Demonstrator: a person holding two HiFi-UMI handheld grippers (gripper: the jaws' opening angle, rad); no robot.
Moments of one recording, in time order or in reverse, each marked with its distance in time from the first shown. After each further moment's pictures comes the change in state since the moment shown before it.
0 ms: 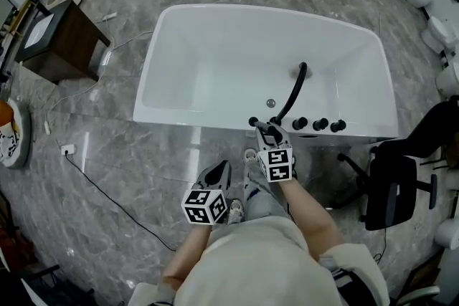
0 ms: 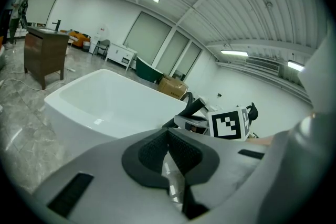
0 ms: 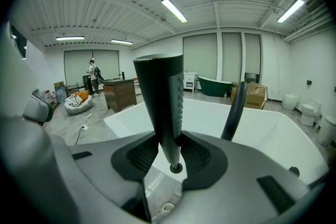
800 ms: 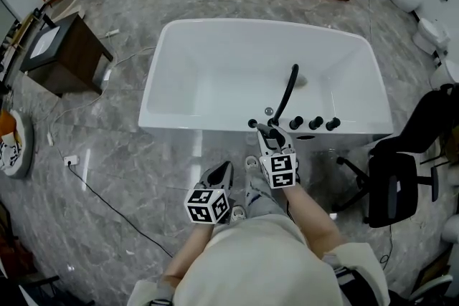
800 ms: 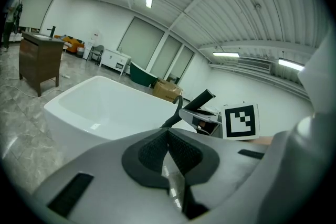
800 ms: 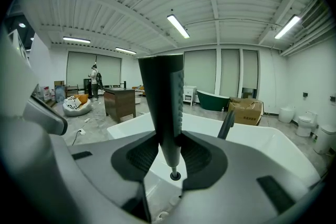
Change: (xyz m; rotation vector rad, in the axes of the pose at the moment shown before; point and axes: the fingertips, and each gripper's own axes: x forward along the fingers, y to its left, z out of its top) left arm -0.038 -0.025 0.000 0.058 -0.044 -0.047; right arm -0.072 0.020 0.042 -0.052 -0.138 -0.038
